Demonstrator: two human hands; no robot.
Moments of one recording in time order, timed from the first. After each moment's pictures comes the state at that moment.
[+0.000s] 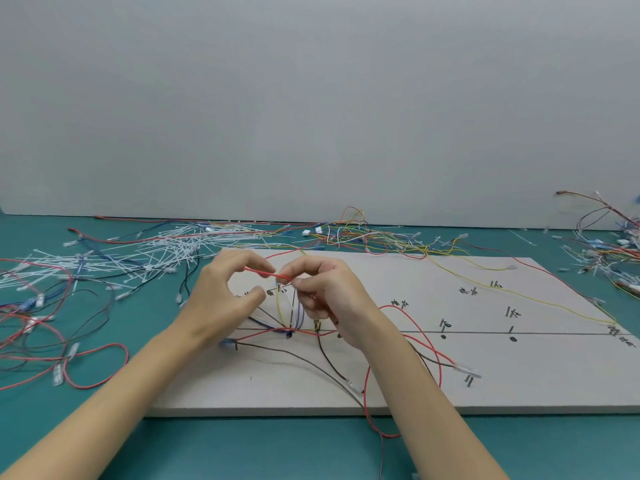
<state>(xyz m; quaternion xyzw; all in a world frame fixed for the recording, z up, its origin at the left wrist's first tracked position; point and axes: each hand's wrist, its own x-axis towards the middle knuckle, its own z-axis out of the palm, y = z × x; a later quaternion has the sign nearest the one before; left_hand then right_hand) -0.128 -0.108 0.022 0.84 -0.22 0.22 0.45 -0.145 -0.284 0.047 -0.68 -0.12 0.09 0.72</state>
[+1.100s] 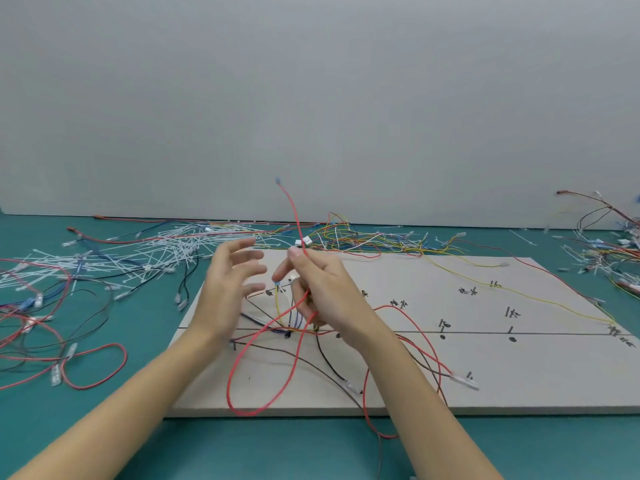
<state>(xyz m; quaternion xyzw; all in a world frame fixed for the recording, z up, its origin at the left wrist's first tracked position) -0.133 -0.129 0.024 0.66 -0.08 0.12 0.73 -0.153 -0.280 0.052 -0.74 -0.17 0.01 0.65</state>
